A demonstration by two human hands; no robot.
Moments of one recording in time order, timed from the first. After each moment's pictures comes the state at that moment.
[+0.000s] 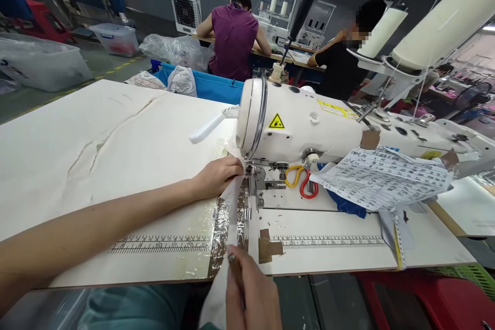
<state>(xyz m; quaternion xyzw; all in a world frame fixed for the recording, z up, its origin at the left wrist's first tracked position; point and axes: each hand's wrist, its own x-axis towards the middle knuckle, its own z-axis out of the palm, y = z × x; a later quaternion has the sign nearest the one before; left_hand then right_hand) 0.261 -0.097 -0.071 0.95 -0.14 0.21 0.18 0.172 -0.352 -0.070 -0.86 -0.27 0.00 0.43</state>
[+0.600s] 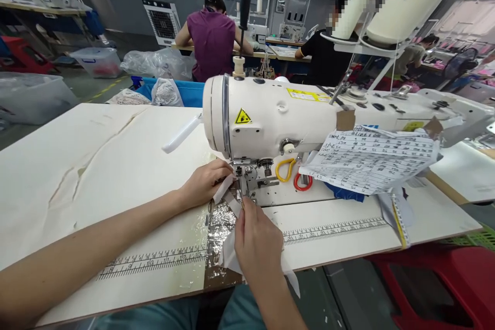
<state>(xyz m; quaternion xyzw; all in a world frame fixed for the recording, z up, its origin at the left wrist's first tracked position) 0.263 -0.095 -0.075 0.93 -0.16 0.25 0.19 0.248 -0.309 -0.072 -0.87 -0.36 -0.23 0.23</state>
